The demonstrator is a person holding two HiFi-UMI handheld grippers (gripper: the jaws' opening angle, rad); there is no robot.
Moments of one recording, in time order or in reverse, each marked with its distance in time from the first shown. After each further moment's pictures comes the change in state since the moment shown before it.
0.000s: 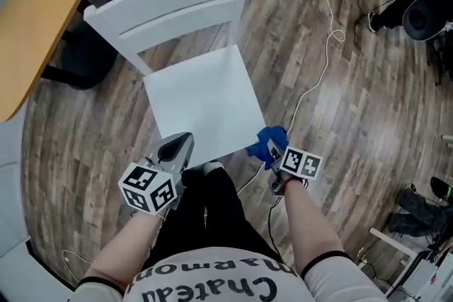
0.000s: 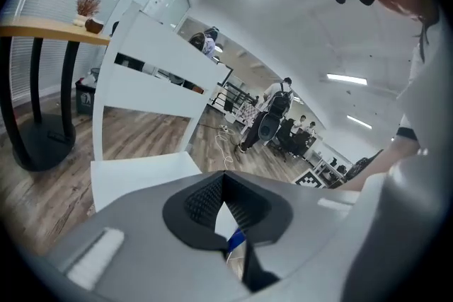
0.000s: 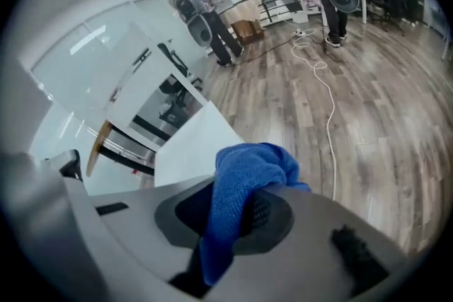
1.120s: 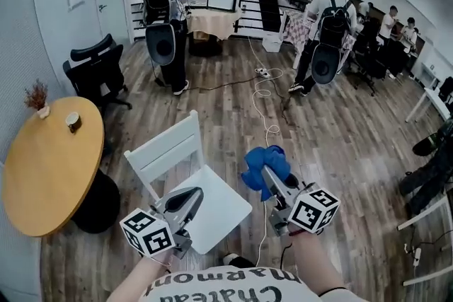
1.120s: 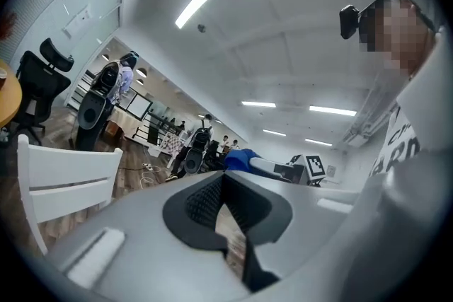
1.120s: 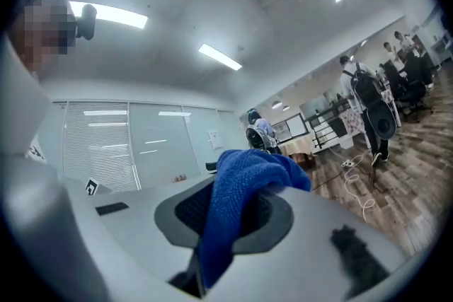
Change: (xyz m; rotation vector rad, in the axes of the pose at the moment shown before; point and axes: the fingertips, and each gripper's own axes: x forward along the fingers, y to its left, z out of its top) left arm -0.197 -0.186 0.197 0.291 -0.215 -0.610; right arm -0.406 0.334 0.108 -0.386 -0.970 0.296
